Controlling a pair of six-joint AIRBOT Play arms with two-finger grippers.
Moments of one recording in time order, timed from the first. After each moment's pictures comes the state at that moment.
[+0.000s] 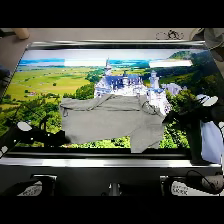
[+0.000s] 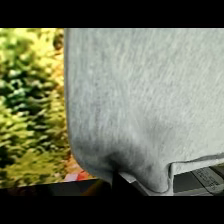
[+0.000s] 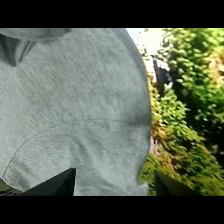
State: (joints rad) left arm 0.14 -1.17 0.51 1.00 -1.08 -1.44; right arm -0.32 -1.42 0.99 -1.08 1.27 1.40
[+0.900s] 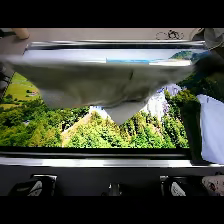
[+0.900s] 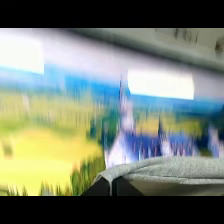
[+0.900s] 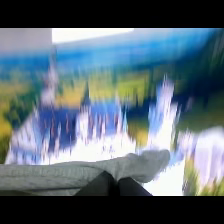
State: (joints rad) left arm 0.17 -0.74 1.48 1.09 -1.00 -1.44; right arm -0.25 -1.01 1.51 -1.05 1.04 1.29
